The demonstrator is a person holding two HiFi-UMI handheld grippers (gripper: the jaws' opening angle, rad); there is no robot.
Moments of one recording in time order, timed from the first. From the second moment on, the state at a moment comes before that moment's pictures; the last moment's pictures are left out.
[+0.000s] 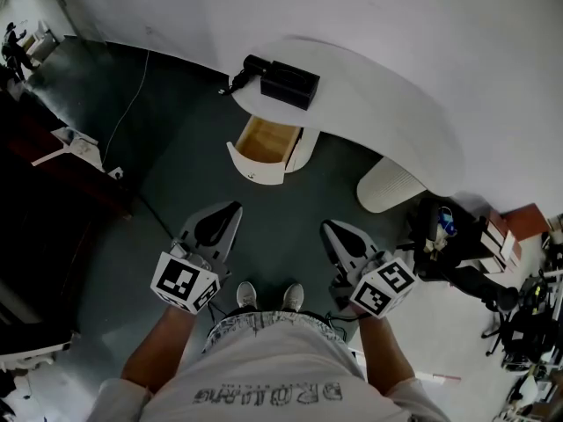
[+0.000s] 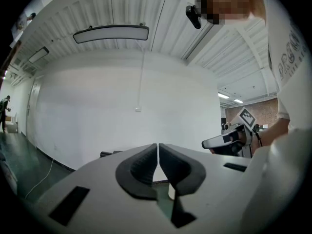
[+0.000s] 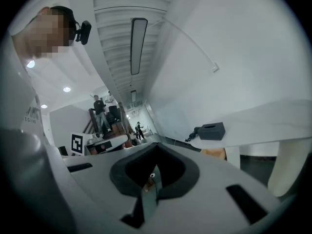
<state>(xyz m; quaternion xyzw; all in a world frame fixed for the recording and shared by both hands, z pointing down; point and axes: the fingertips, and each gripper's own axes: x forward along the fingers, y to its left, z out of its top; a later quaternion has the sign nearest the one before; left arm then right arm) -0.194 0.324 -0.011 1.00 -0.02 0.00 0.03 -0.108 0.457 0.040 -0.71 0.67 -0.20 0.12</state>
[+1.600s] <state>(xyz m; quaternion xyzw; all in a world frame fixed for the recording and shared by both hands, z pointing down) -0.176 0.339 0.003 1.00 -0.03 0.02 0.03 -0.092 0.470 0.055 -0.70 0.67 -0.22 0.12</state>
